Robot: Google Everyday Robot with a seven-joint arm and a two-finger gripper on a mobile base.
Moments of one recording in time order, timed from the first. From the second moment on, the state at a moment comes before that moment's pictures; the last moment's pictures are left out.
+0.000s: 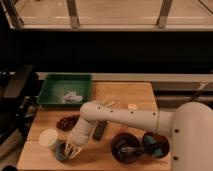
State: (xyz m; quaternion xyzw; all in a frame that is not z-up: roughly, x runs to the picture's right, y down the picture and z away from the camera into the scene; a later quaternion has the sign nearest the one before) arm -0.169 0.312 0.708 -0.33 -0.53 -0.37 0.69
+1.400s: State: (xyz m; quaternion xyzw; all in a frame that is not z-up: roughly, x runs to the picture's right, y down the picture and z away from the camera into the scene) arm -0.143 0.148 0.665 -0.31 -0.37 -0.42 0.77
